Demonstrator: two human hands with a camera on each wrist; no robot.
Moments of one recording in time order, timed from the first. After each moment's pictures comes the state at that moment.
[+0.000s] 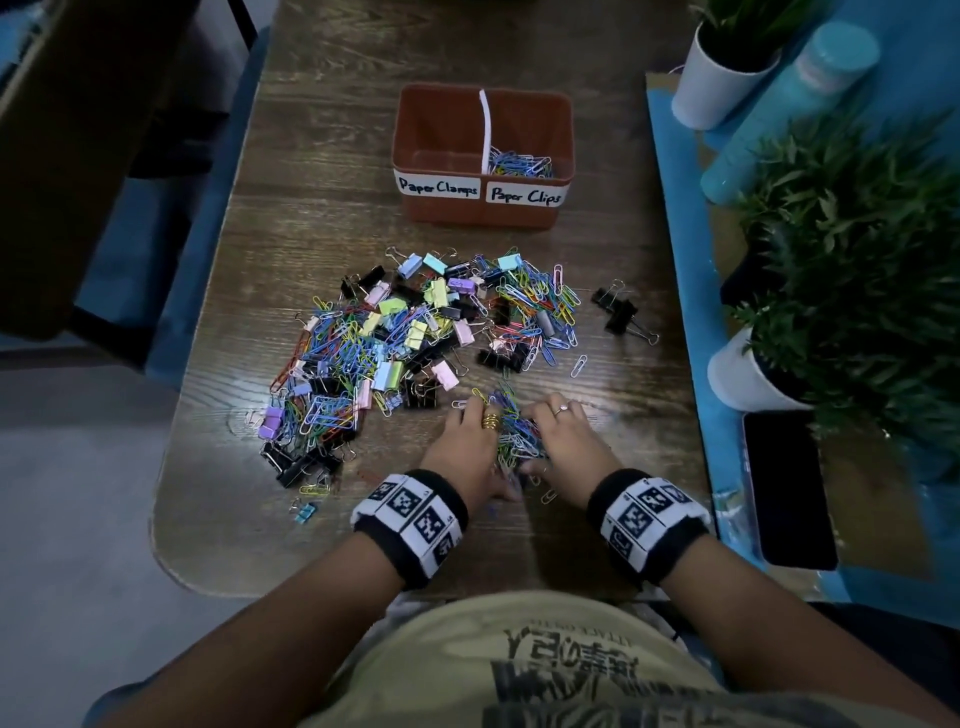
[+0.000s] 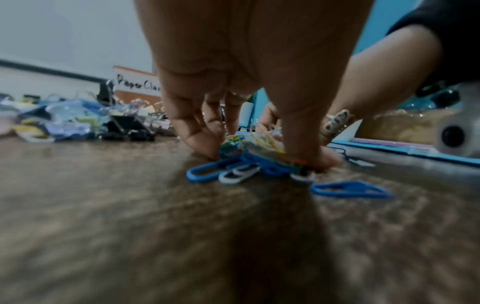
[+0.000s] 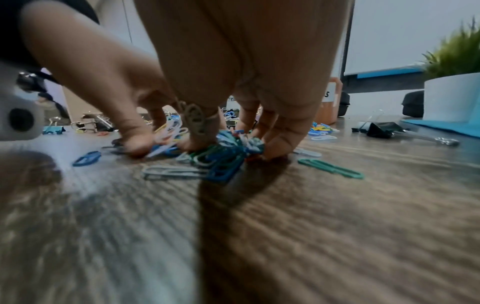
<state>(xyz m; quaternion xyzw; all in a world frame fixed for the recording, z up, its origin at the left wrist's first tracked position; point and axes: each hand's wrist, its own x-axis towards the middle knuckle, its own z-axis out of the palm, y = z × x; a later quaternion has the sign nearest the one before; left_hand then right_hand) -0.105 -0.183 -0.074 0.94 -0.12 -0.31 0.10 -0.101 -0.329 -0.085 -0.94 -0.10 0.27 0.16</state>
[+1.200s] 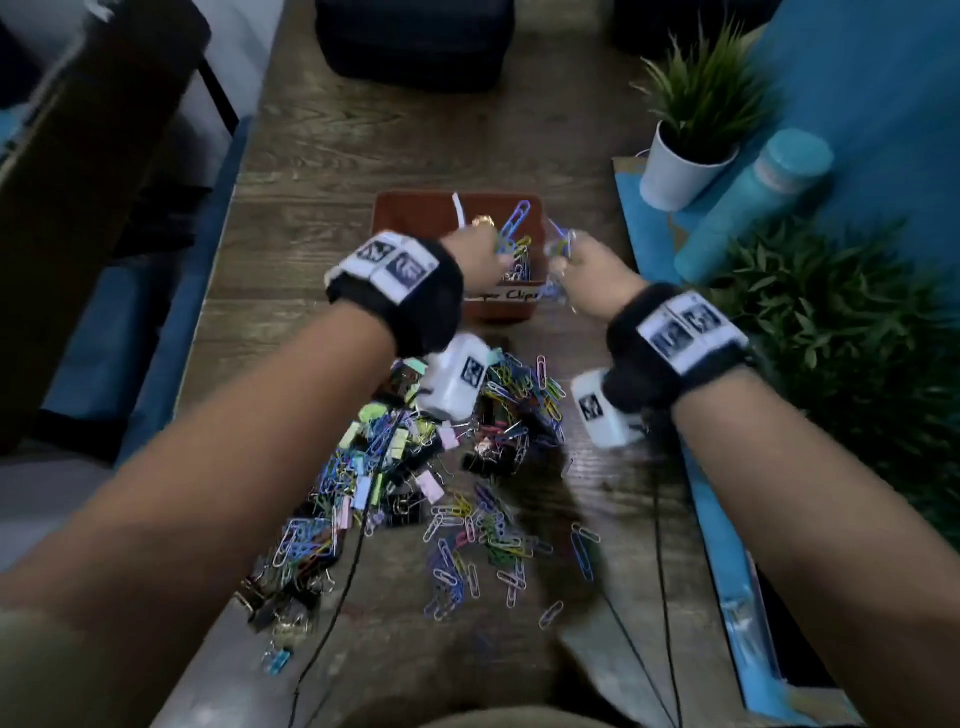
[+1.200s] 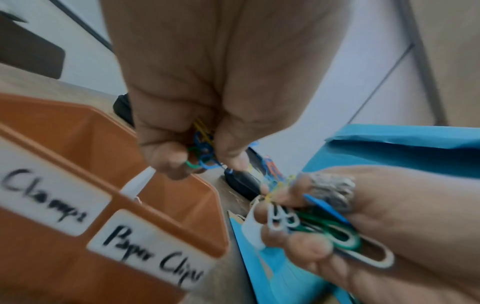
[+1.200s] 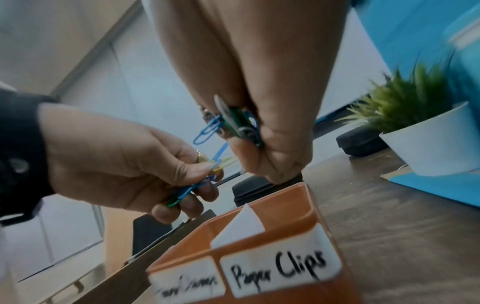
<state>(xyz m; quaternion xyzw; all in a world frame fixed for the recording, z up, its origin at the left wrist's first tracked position) 0.147 -0.203 0.050 0.96 -0.09 -0.20 0.20 0.143 -0.342 0.011 -0.91 0.03 0.13 0.40</state>
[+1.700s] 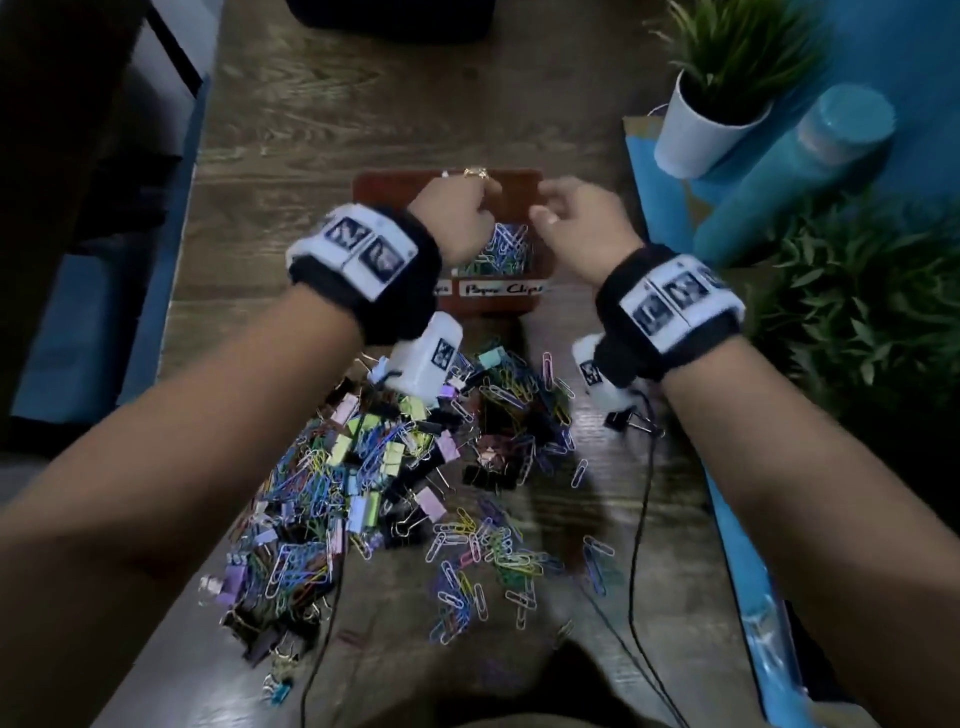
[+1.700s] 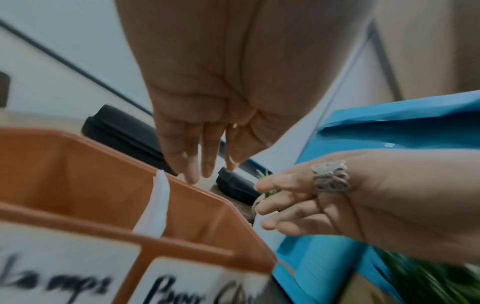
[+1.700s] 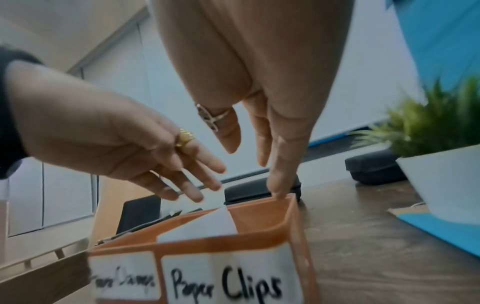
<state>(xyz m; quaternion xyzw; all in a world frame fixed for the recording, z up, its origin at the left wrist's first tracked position) 0.195 -0.192 0.032 0.95 -0.10 -0.15 0.24 0.183 -0.335 0.010 -0.94 0.04 0.08 0.34</state>
